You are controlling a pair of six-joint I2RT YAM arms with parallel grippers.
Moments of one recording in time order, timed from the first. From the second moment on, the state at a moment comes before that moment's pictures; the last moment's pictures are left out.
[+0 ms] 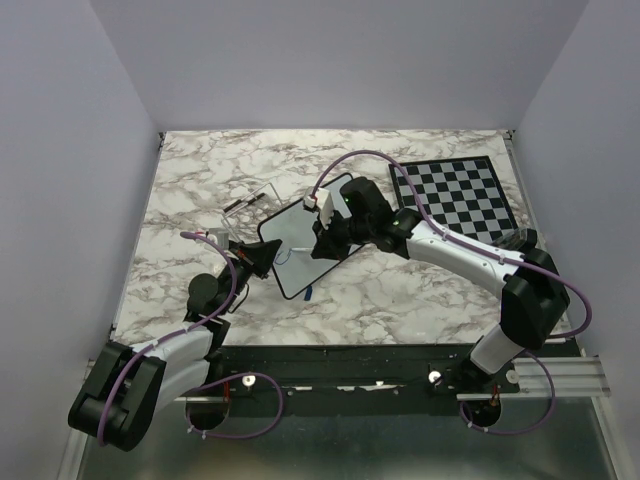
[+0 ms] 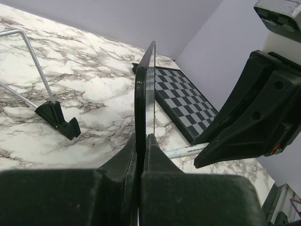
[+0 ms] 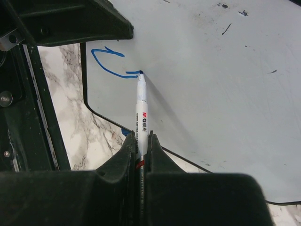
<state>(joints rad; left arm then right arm) -0.36 1.01 0.04 1.16 0.19 -0.64 0.80 1.62 1.24 -0.30 -0.43 -0.18</state>
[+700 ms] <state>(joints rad) -0.36 1.02 0.04 1.16 0.19 -0.64 0.78 1.62 1.22 -0.29 -0.43 -0.17</state>
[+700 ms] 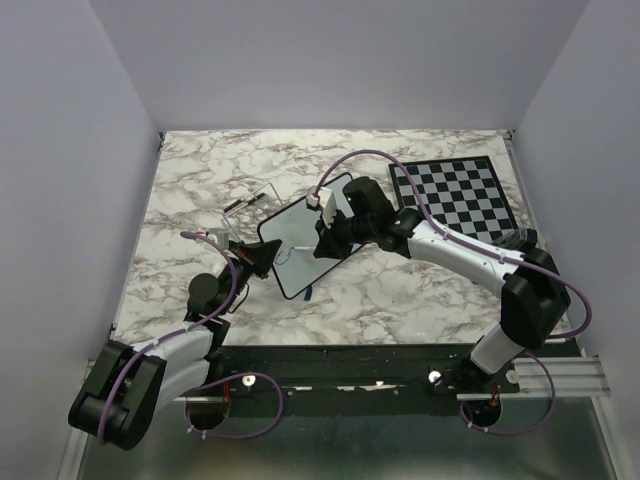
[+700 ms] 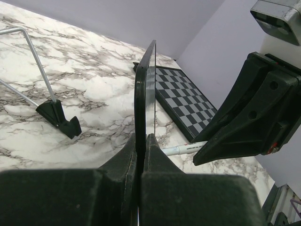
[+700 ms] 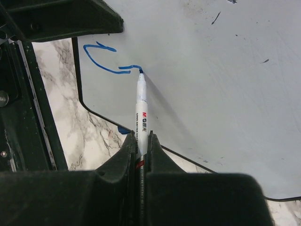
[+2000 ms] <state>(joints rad) -0.36 1.05 0.04 1.20 0.19 -0.65 0.81 1.64 1.28 -0.33 -0.46 -0.17</state>
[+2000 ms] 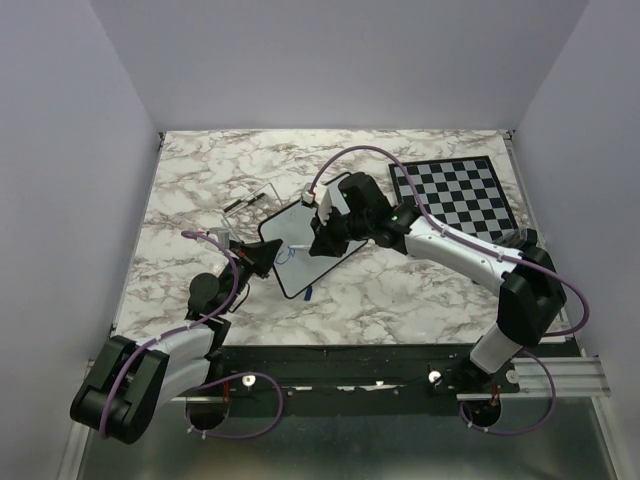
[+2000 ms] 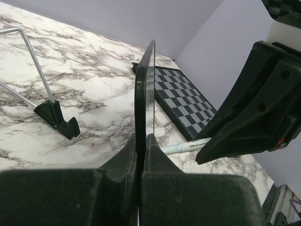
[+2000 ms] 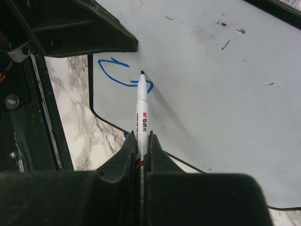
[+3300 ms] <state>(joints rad) -0.36 1.06 0.04 1.21 0.20 -0.65 0.75 1.61 1.25 -0.32 -0.47 -0.17</state>
